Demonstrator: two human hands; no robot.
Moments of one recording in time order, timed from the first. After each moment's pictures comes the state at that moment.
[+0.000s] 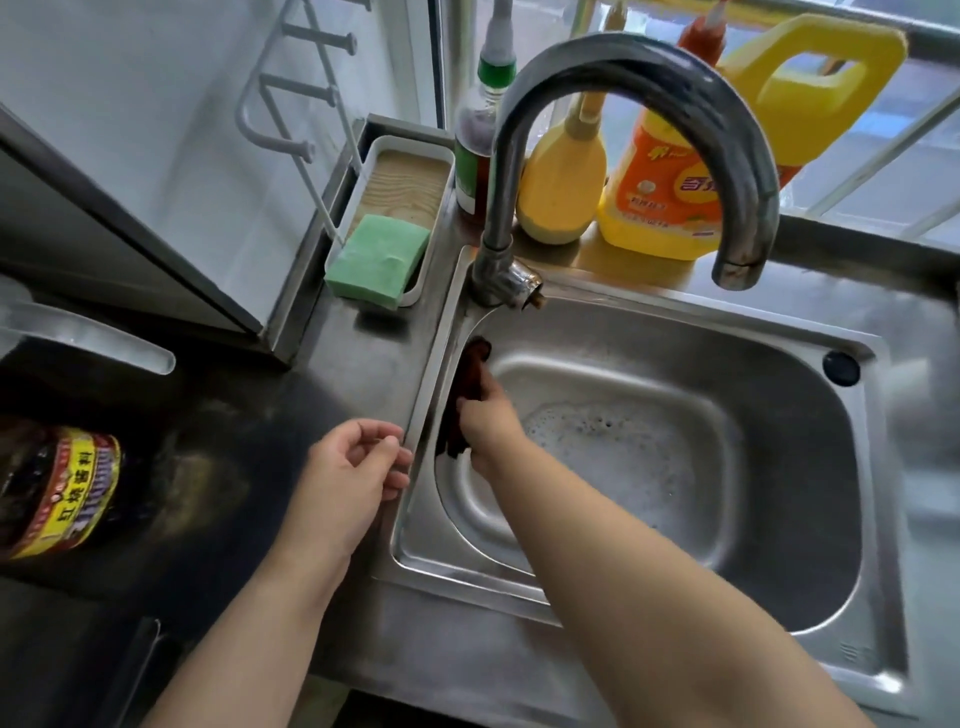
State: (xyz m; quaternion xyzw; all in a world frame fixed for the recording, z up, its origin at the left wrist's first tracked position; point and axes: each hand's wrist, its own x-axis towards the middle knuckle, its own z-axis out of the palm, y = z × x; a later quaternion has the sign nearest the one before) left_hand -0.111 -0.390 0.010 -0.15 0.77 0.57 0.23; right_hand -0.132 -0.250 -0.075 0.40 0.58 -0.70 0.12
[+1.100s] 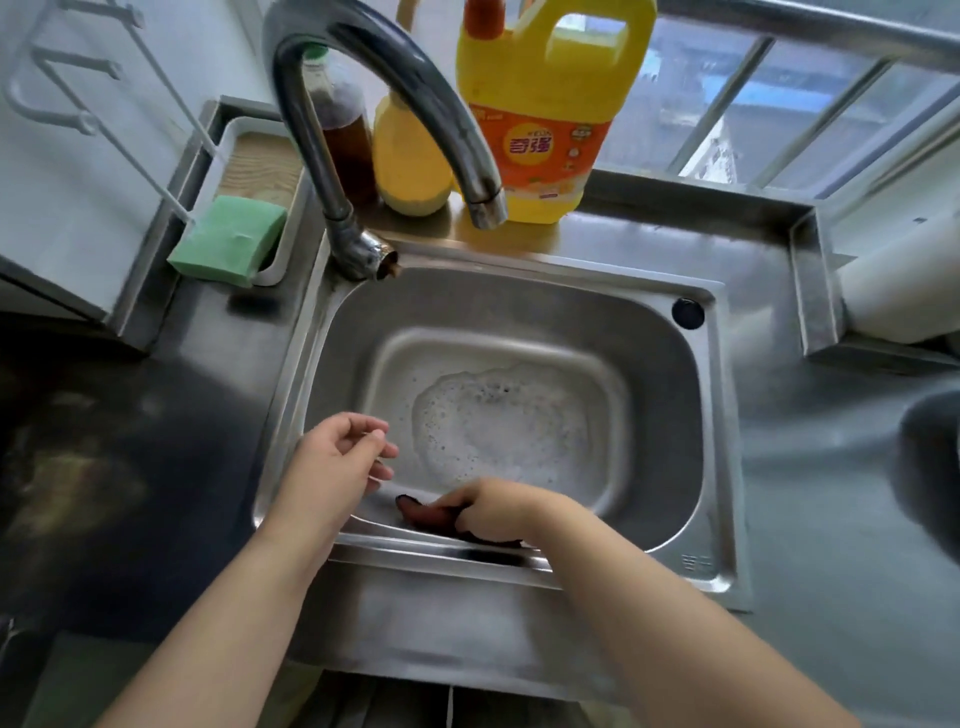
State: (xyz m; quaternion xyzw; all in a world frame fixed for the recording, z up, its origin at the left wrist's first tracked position) left_hand -0.053 -0.302 0.005 -0.11 0.79 0.54 0.29; right_hand 0.019 -0.139 -0.038 0.13 0.76 -0.38 0.51
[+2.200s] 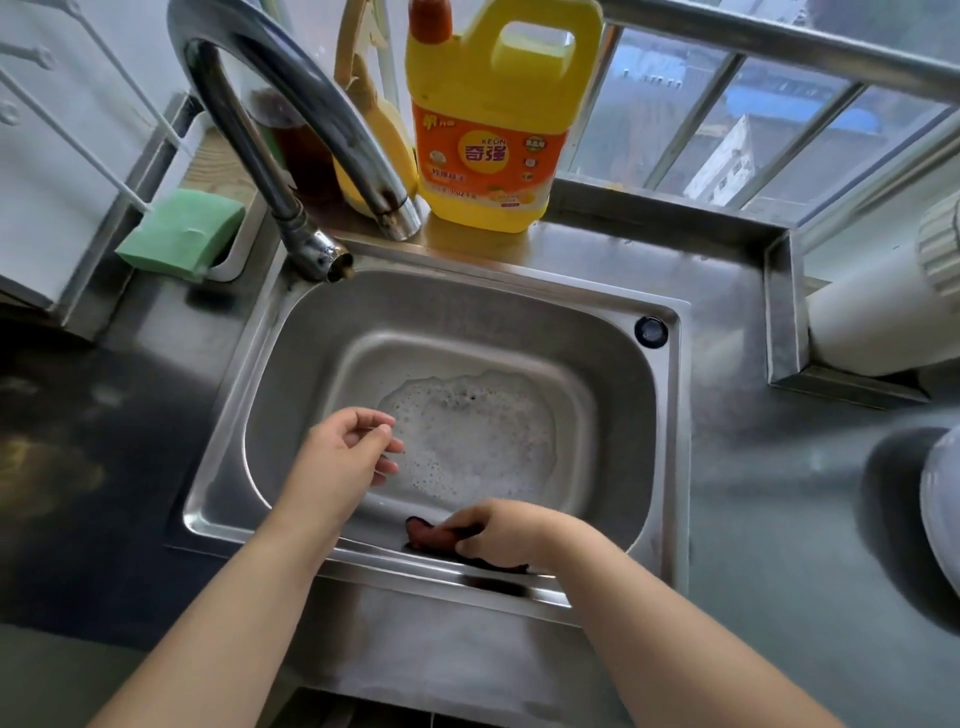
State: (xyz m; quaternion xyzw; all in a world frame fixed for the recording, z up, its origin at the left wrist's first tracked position) left_hand -0.034 -0.237 0.004 -0.13 0.78 0.55 0.28; right_hand 0.050 -0.077 -0.043 0.12 0.75 -0.36 0.53
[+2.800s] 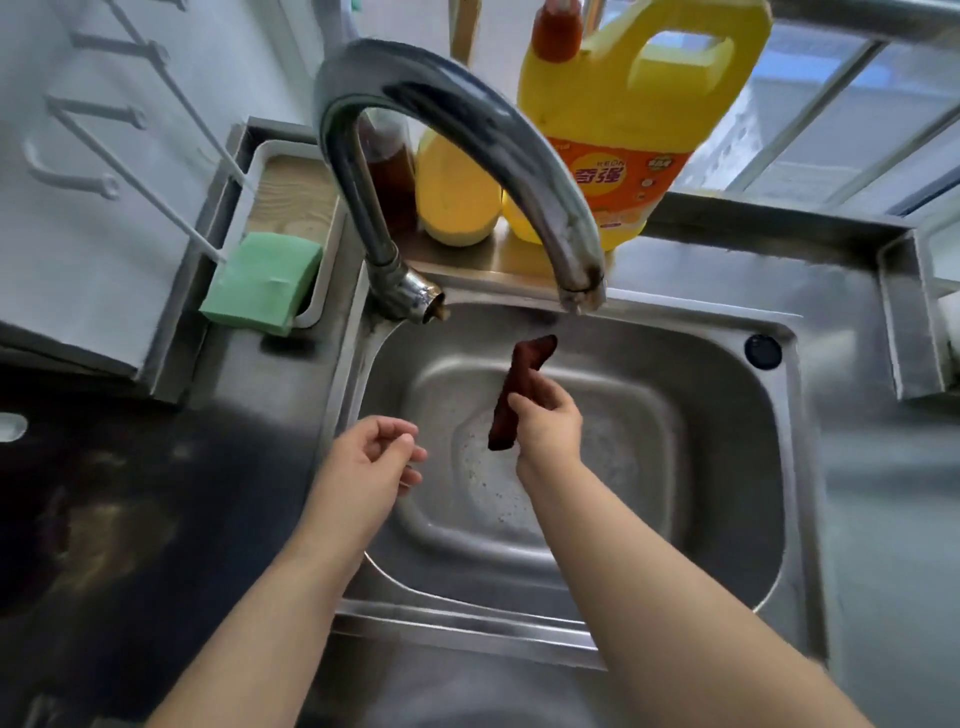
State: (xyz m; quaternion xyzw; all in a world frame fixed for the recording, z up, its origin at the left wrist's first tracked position) left_hand -0.111 -0.299 -0.007 -0.11 0.78 0.54 0.29; right_hand -0.087 -0.135 -0.069 0.55 0.44 -0.71 -0.07
